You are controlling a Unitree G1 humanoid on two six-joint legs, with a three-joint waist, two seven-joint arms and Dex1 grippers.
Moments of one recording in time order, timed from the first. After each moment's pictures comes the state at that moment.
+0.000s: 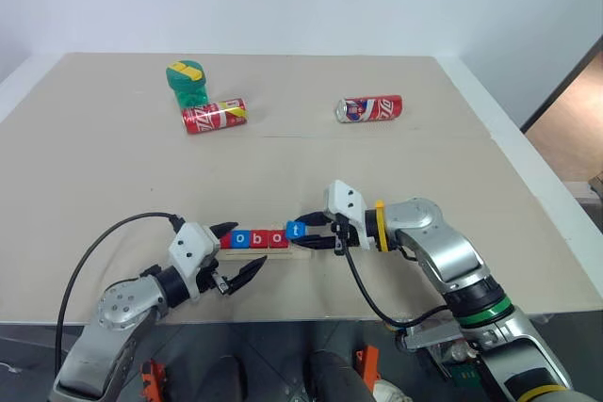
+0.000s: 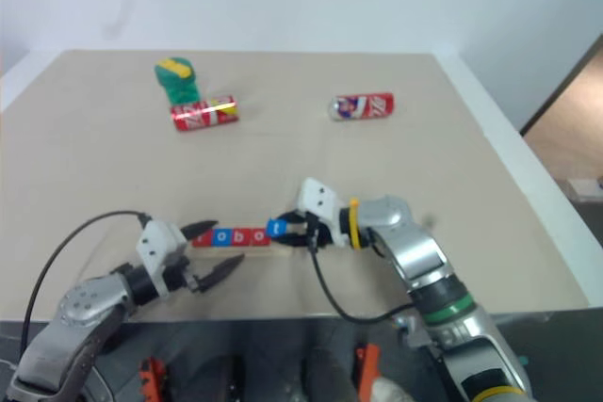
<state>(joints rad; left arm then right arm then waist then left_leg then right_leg) 0.11 0.49 -0.03 -0.47 -0.33 0.28 -0.64 -0.55 -0.50 0.33 -0.02 0.17 0.38 1.09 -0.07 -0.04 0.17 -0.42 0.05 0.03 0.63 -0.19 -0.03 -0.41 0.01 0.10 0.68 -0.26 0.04</state>
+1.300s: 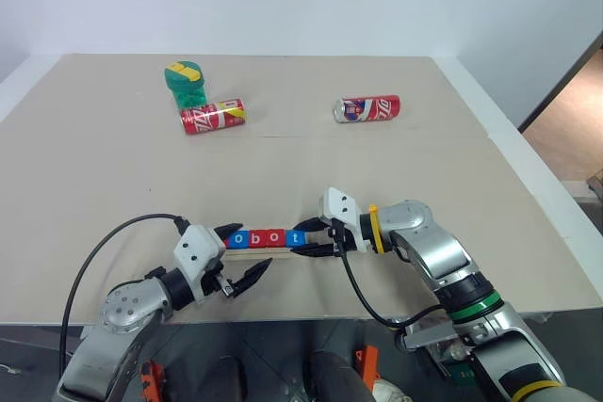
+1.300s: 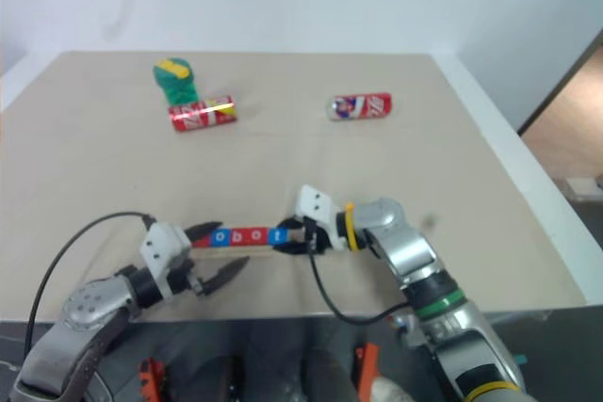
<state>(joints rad) 0.12 0.48 -0.05 -0.49 -0.31 0.28 -0.64 -0.57 -0.47 0.35 0.09 0.13 0.32 1.13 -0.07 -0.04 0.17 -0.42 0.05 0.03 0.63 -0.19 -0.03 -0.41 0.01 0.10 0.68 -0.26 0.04</state>
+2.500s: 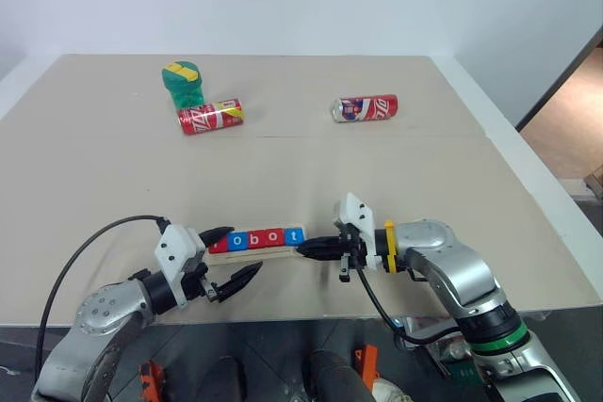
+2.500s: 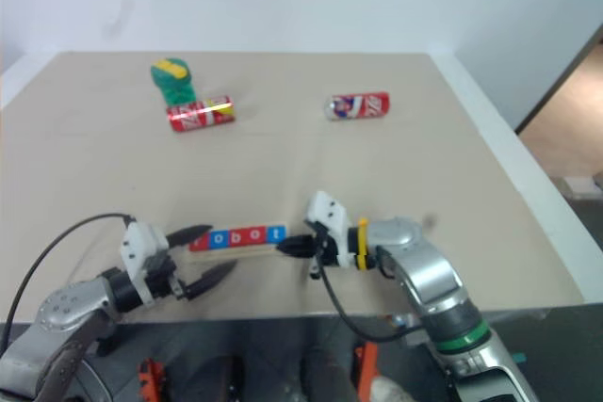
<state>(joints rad) 0.15 0.53 0.04 -0.51 -0.45 0.31 -0.73 -0.41 -0.51 0.28 -0.20 0.30 0.60 1.03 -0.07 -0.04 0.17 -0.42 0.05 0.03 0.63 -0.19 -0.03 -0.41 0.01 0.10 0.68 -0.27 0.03</state>
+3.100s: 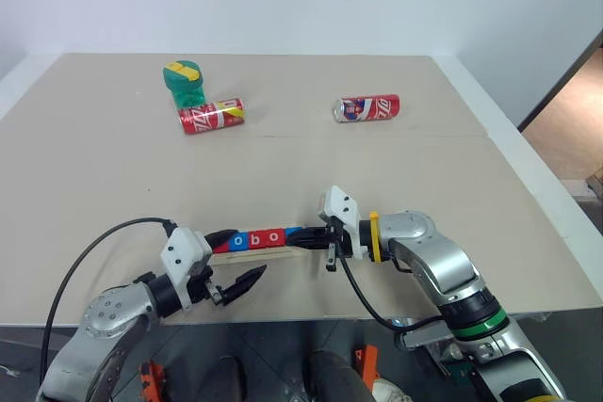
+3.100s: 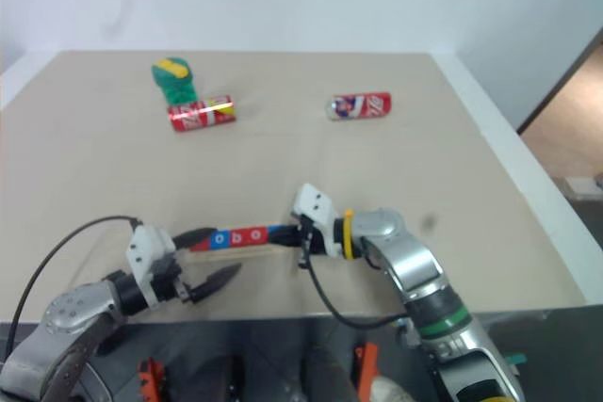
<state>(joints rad) 0.16 0.52 0.01 -0.52 -0.44 0.32 -0.69 -0.49 -0.46 0.31 -0.10 0.26 0.54 1.02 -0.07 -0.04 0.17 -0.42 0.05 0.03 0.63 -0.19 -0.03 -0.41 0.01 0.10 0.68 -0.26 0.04</state>
